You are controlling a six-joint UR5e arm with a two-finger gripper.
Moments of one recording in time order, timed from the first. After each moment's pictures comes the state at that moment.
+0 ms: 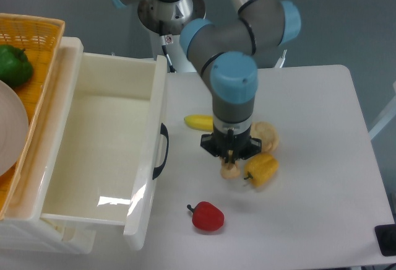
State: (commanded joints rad) arm 2.55 -1.88 -1.55 -1.19 1.51 0.84
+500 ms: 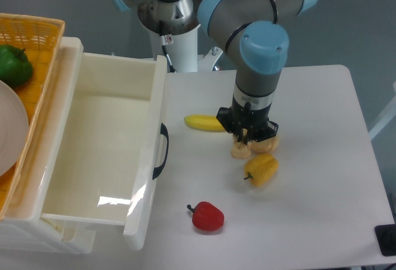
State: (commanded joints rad) arm 2.59 -1.85 -1.55 -1.25 1.50 0.99
